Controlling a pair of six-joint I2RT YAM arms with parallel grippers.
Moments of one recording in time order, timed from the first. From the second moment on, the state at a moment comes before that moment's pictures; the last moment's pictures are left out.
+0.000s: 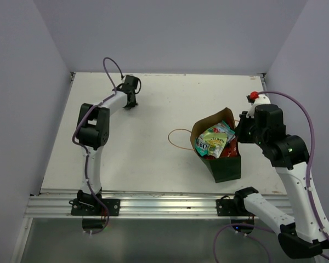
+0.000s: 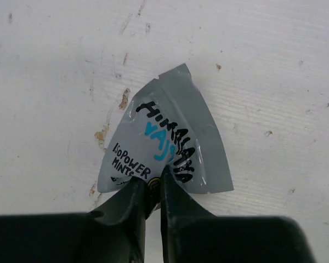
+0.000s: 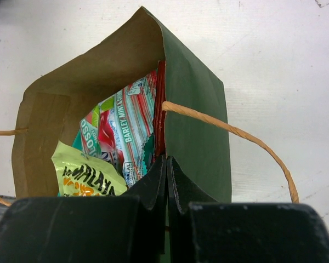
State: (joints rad) left arm -0.26 2.25 1.70 -0.42 -0.37 -0.34; right arm 0.30 0.89 1.30 -1.09 0.11 0.29
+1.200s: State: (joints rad) left arm -1.16 1.62 1.45 -0.36 -0.08 -0.56; right arm 0.30 0.83 1.27 -1.06 0.06 0.30
